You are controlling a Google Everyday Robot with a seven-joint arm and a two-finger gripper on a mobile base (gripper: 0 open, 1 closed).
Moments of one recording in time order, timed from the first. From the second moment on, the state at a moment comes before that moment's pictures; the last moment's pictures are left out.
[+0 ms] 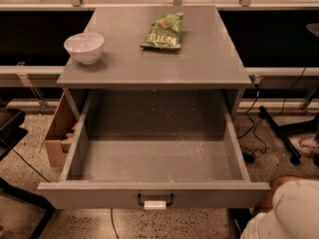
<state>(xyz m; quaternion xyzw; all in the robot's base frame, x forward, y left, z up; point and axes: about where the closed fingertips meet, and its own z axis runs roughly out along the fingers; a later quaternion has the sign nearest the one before) 0.237 -0.181 0.674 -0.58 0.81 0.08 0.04</state>
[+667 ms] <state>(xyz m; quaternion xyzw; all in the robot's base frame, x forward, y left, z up) 0.249 -0.138 0.625 -0.59 0.80 0.10 0.08</state>
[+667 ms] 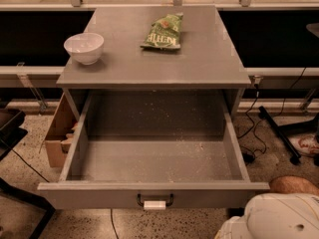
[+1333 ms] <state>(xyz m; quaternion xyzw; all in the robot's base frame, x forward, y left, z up) 0.329 -0.081 0.605 -0.60 0.78 0.09 0.17</state>
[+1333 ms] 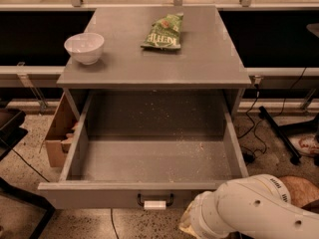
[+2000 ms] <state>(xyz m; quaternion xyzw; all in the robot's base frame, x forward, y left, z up) 0.362 -0.068 0.604 -0.61 0.76 0.08 0.19</state>
